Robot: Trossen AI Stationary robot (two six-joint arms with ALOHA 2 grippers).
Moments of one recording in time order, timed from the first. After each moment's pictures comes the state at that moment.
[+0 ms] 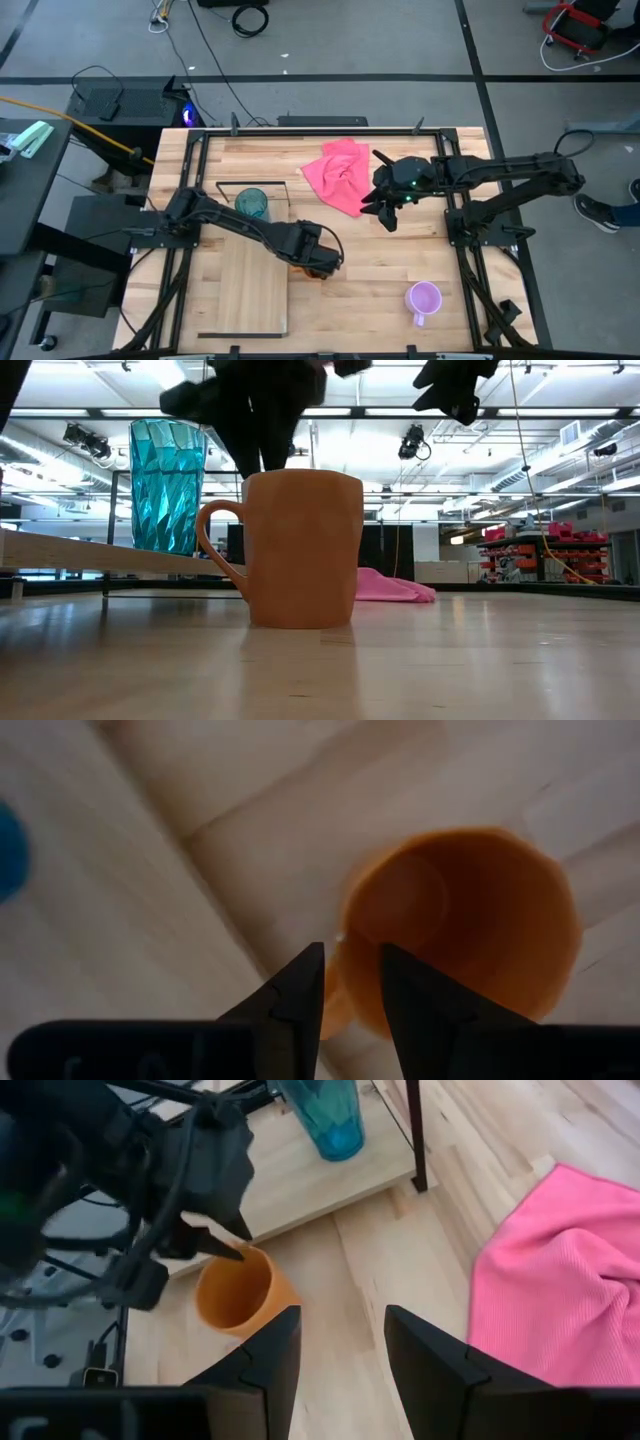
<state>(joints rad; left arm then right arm) -0.32 2.05 1.82 -1.22 -0.16 -1.34 0.02 1.16 1.06 -0.58 -0.03 0.43</state>
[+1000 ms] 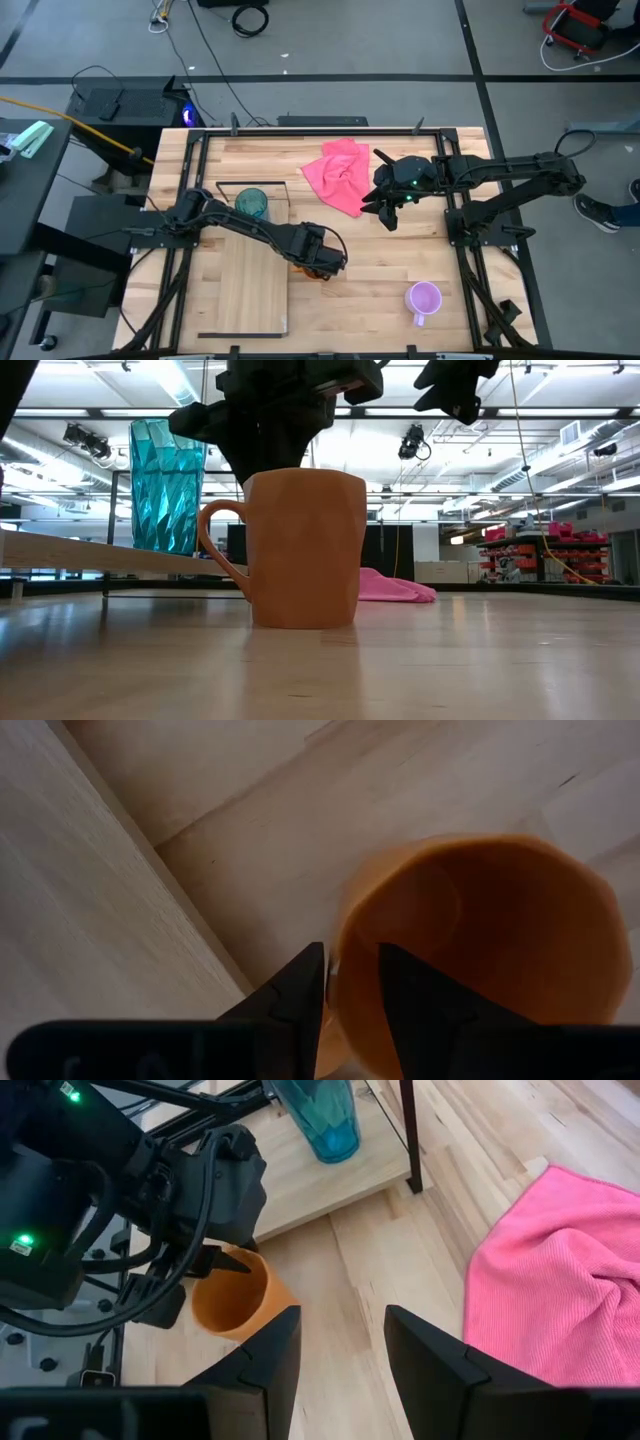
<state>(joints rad) -0.30 2.10 1.82 -1.20 -0.14 -1.32 0.02 1.15 1.06 -0.59 -0.03 0.43</state>
